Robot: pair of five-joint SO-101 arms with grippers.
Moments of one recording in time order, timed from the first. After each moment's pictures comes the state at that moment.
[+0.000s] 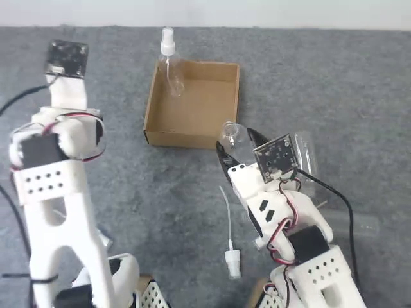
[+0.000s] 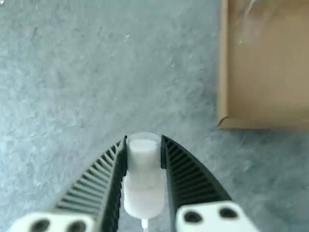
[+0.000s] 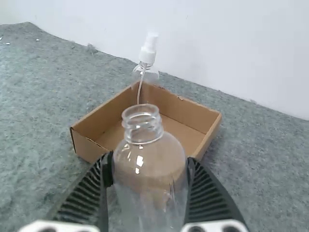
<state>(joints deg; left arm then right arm) -18.3 -30.0 20.7 72.8 -10.4 -28.7 -73.9 70.8 30.2 3.6</state>
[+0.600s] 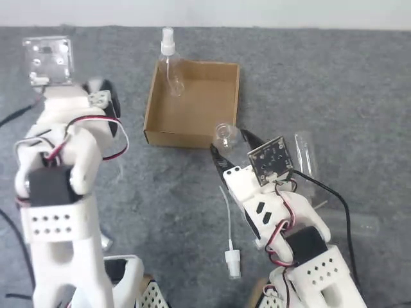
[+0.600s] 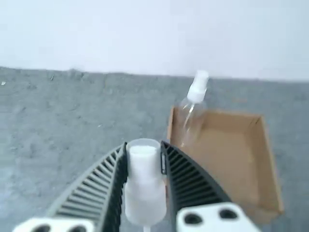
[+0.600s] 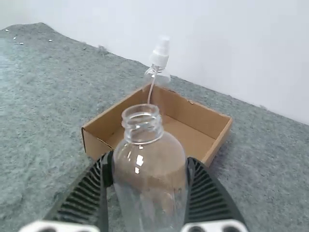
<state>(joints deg) -9.1 -43.4 20.7 63.7 8.9 -30.8 -73.9 70.8 29.8 3.8</state>
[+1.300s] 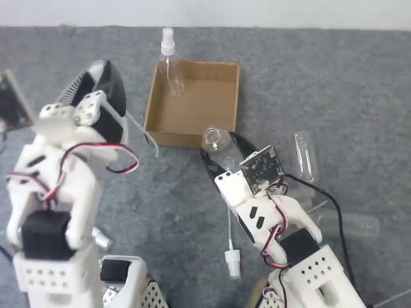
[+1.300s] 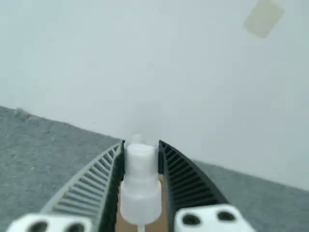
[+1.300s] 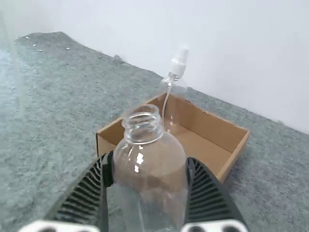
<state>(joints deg) -3.0 -56.4 20.7 58.2 26.1 -34.5 -73.9 77.3 20.5 4.1</state>
